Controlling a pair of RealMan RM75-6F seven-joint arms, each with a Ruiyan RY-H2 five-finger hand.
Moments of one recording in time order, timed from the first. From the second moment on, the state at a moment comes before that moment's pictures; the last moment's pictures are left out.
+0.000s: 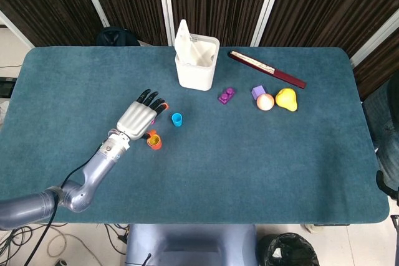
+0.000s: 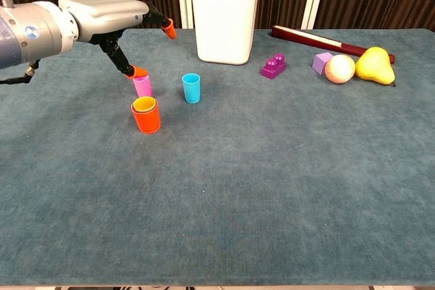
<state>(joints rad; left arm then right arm) -0.90 -1.47 -0.22 -1.42 1.09 0.83 0.47 0.04 -1.13 0.22 -1.59 -1.18 1.47 -0.02</state>
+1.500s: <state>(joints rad) -1.18 -1.76 -0.18 -1.00 0.77 0.66 0.60 0.06 -1.19 0.25 -1.50 -1.11 1.45 -0.08</state>
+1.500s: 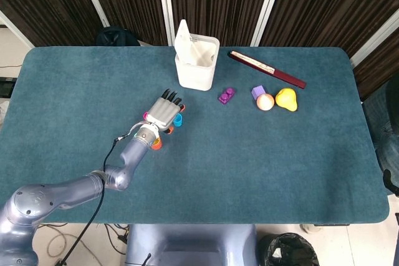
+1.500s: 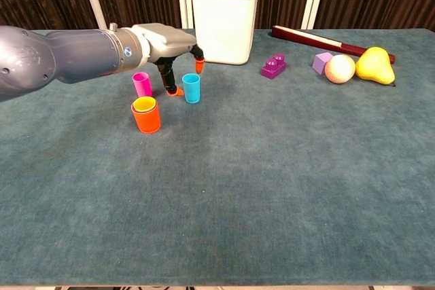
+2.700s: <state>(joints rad) -1.18 -1.81 -0.18 -0.94 0.83 0.69 0.59 0.05 -1.20 0.27 -1.48 -1.10 1.46 -0.06</state>
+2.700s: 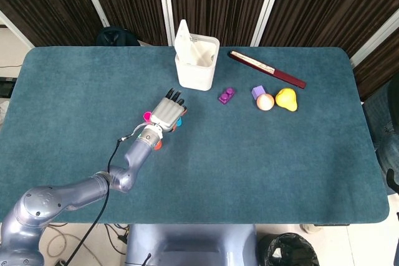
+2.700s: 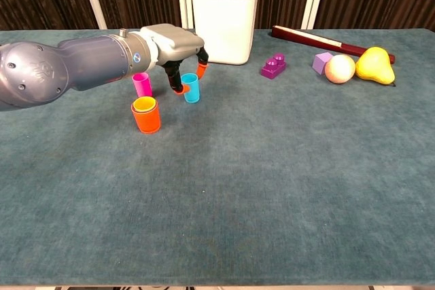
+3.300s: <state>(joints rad) -1.17 -1.69 -0.21 -1.13 0.88 0.75 0.60 0.05 -1.21 0.27 -1.48 -1.10 1.47 -0.08</state>
